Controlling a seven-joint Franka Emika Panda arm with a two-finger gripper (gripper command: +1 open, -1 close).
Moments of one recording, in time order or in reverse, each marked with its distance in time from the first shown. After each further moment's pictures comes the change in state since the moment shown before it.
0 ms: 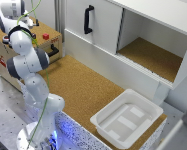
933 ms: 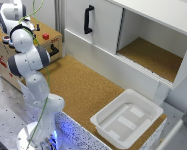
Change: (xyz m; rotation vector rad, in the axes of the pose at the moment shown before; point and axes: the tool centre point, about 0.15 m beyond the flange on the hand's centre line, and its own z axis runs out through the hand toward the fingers) arm 0.003 0.007 0.046 -0.017 -0.049 0.066
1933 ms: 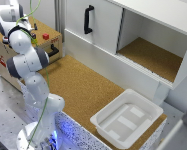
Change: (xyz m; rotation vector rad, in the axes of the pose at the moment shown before) arm -0.015 -0.019 -0.090 -0.173 0.143 -0.039
